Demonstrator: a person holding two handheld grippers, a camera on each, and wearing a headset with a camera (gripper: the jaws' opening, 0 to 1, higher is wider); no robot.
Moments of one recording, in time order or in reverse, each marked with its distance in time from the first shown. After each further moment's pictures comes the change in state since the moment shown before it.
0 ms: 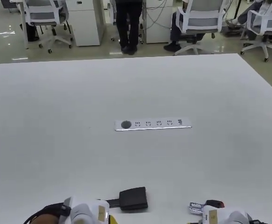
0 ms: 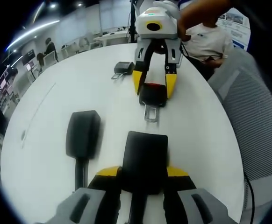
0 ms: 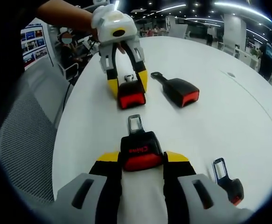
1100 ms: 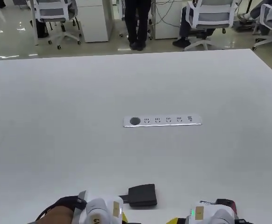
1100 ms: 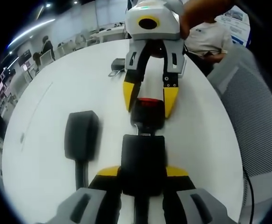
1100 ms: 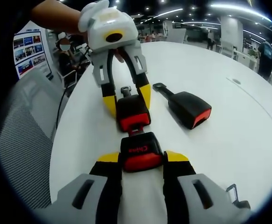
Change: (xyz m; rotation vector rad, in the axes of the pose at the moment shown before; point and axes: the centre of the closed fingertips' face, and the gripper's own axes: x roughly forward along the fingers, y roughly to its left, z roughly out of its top) left arm 0.002 -0.002 0.002 0.025 0.051 -0.013; right arm 0.028 0.004 0.030 0.022 -0.056 -0.004
